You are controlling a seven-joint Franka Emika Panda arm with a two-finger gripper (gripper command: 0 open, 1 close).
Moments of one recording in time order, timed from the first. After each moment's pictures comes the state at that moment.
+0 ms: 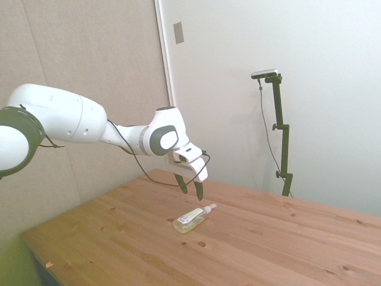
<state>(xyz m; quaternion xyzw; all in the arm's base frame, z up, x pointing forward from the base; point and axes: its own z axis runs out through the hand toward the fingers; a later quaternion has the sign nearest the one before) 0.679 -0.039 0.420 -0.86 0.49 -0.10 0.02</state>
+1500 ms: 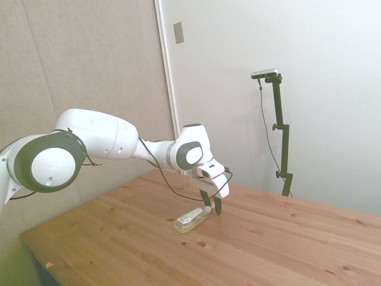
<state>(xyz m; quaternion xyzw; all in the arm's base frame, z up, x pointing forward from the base) 0.719 -0.089 0.357 -0.84 0.54 -0.08 -0.01</state>
